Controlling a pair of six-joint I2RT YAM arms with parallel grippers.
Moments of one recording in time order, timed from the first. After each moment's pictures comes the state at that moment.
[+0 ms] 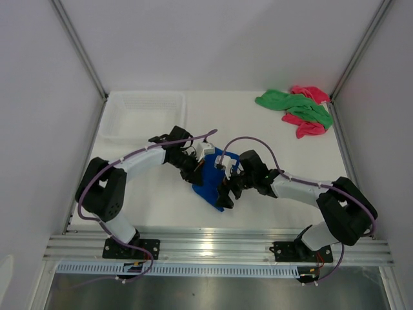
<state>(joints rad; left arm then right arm) -0.50 1.66 1.08 -0.63 0.74 0.37 0.72 1.46 0.70 0.03 -0.65 -0.12</state>
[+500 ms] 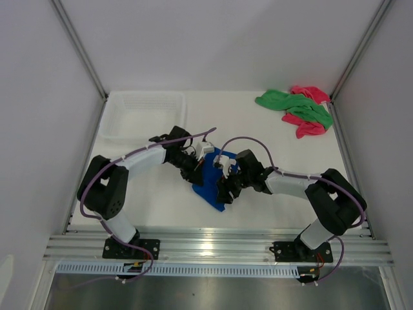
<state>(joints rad) -0.49 1.68 1.08 -0.61 0.77 0.33 0.71 1.58 0.73 0.02 -0.62 -0.09</state>
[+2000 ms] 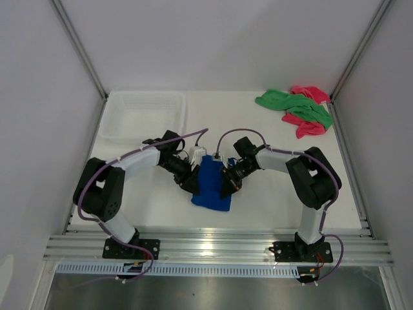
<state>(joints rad) -0.43 1.64 1.00 -0.69 0.84 0.33 0.58 1.88 1.07 -0.49 -1.00 -0.31</state>
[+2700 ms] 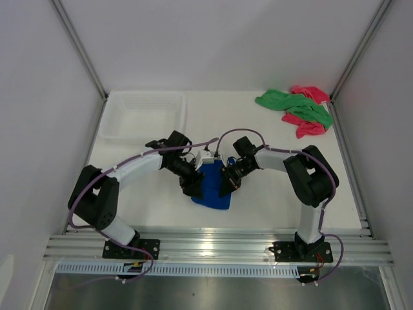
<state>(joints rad) -0.52 1.57 1.03 -0.71 0.84 0.52 0.56 1.91 1.08 -0.44 -0.98 -0.26</state>
